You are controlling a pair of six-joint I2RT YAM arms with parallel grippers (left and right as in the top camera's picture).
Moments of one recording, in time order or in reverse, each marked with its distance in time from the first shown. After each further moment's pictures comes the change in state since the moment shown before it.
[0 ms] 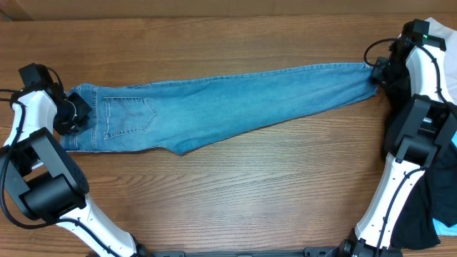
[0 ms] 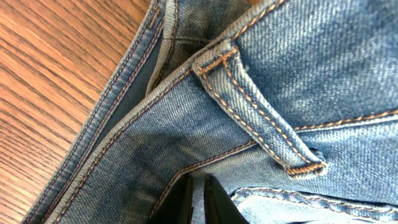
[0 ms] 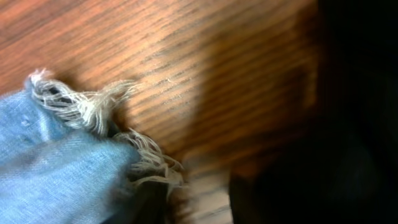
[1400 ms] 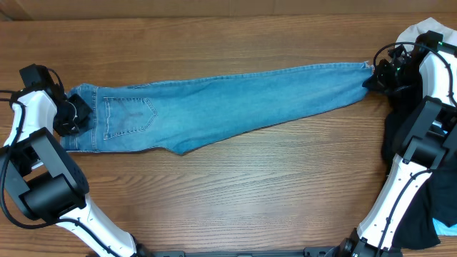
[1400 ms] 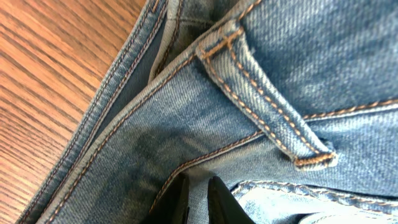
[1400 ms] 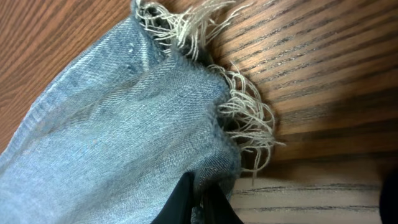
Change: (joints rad) left arm 0.000 0.000 0.000 -0.027 0.000 0.004; right arm -0.076 0.024 0.002 -0.095 -0.480 -0.055
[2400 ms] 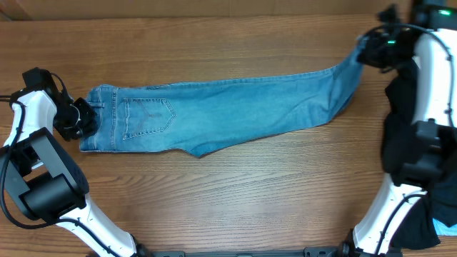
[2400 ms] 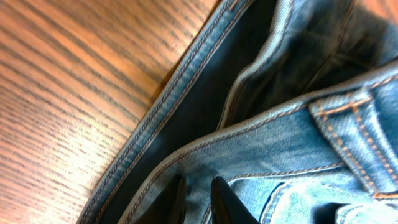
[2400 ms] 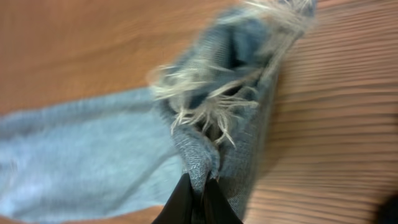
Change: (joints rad) left arm 0.000 0.000 0.001 -0.113 0.090 0.003; right arm 0.235 -0.378 -0.006 -0.175 0.122 -0.084
